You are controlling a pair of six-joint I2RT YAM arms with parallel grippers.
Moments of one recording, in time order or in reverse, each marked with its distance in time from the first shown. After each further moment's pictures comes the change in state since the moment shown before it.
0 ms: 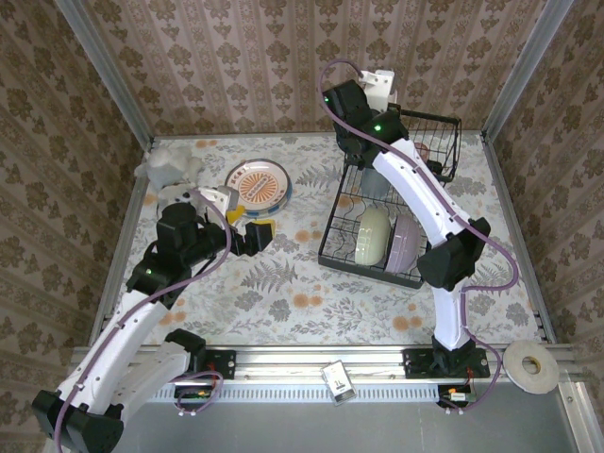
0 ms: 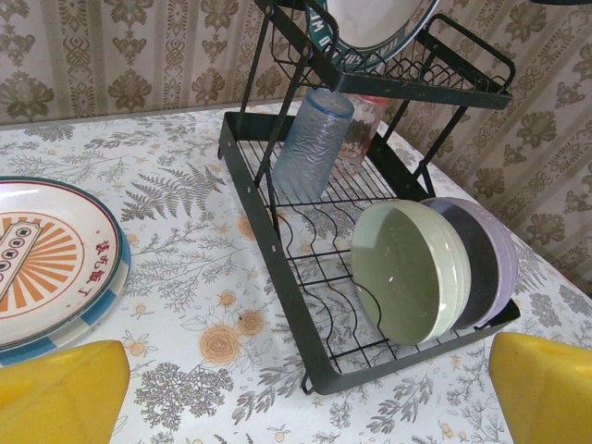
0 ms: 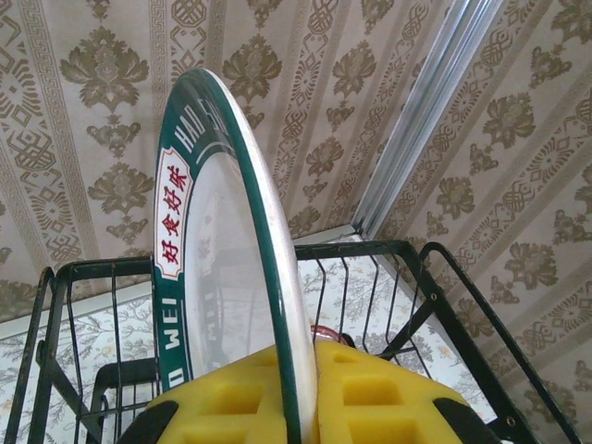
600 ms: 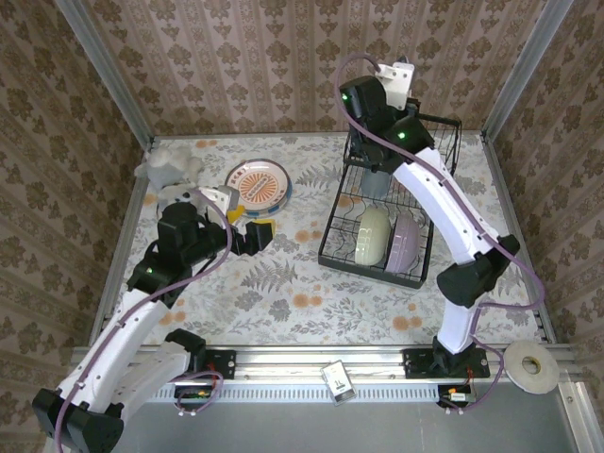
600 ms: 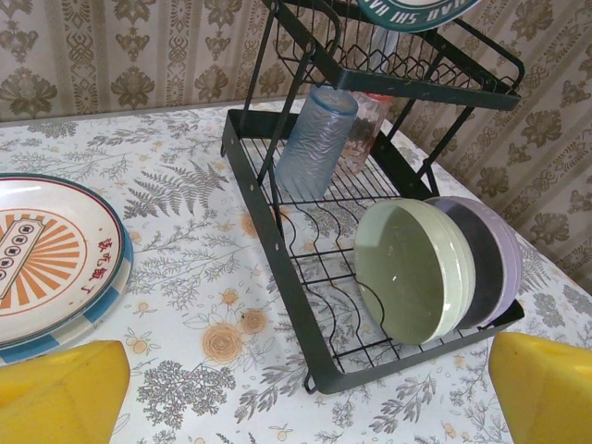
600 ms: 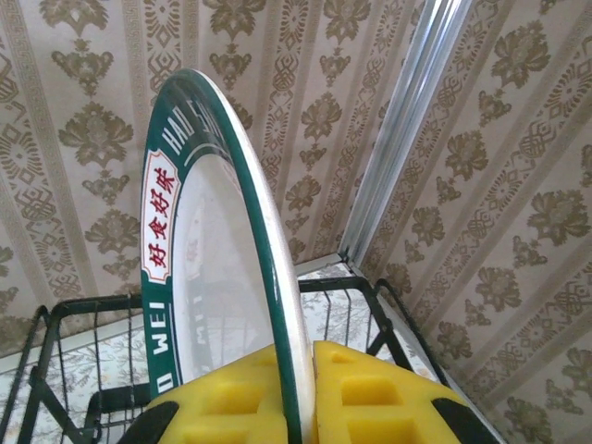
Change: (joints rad) left arm 0.000 0.009 0.000 0.000 -0.004 0.000; right arm 0.006 -0.193 -0.138 0.084 0.020 -0.079
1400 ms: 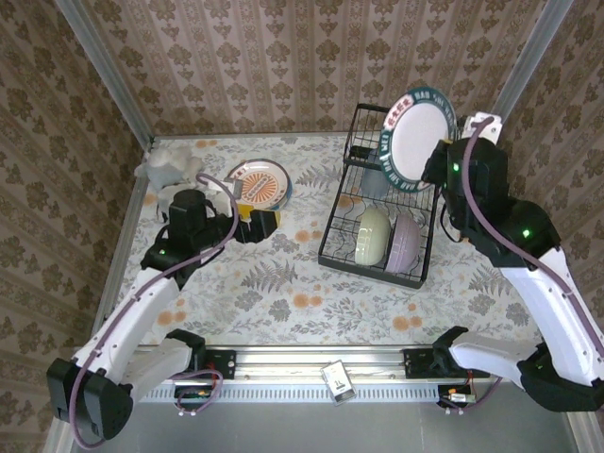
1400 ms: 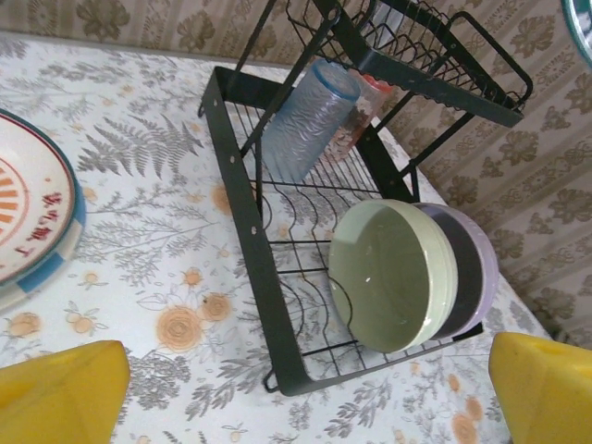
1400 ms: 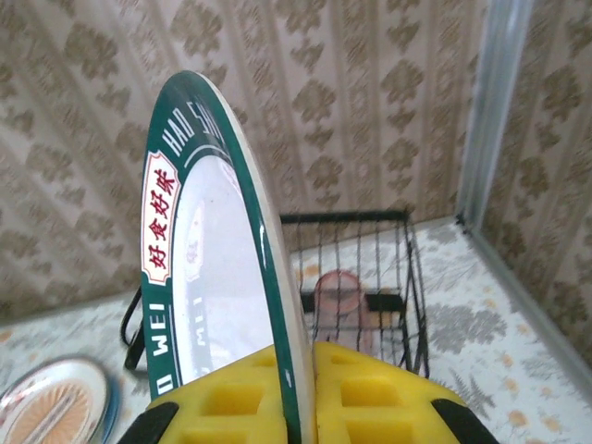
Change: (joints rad) left arm 0.064 0.167 0.004 0.098 0.145 -0.165; right arm -0.010 -0.726 -0.550 0.039 -0.480 0.055
